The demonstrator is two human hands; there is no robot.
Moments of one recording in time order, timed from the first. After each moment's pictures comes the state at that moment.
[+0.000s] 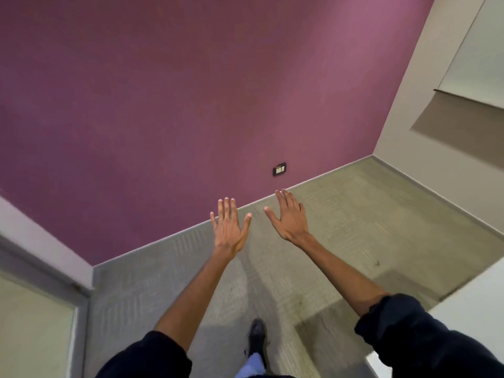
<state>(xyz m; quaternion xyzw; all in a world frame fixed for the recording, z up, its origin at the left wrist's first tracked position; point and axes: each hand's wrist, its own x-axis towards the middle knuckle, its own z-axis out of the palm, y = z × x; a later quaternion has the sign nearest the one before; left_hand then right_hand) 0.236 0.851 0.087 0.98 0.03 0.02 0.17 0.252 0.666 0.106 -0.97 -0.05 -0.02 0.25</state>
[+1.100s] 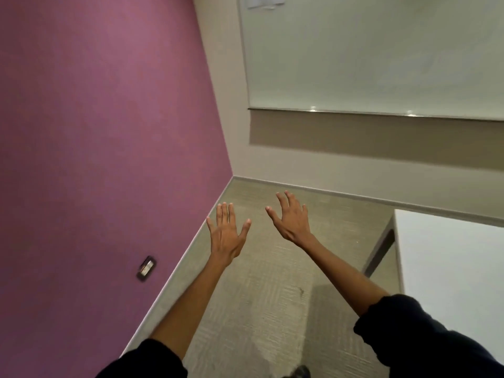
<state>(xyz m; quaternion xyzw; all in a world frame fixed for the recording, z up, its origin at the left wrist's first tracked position) 0.666 0.364 0.103 0.92 -0.35 -0.03 0.14 0.548 0.207 0.121 -0.90 0.33 -0.13 0.26</state>
